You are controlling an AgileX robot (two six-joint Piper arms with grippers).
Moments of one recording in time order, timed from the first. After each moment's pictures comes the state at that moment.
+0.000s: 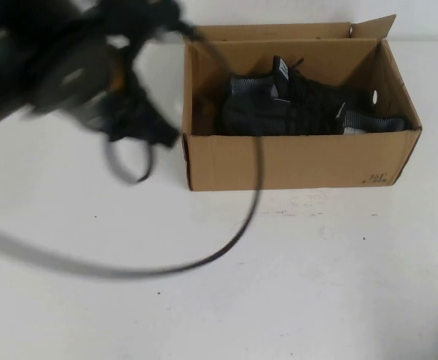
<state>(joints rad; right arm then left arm) -0.04 -0.01 0.03 -0.05 0.40 0.03 -0.72 1.48 -1.45 0.48 1.03 -0.30</state>
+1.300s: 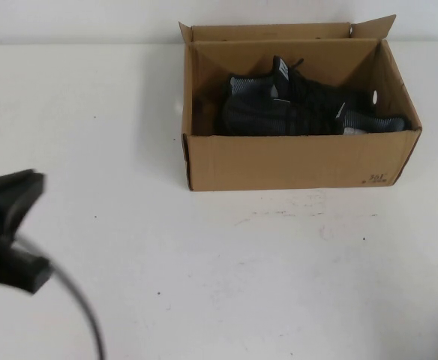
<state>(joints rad) -0.04 -0.01 0.03 -0.05 0.40 0.03 -0.51 0.71 -0.58 0.26 0.28 -0.18</state>
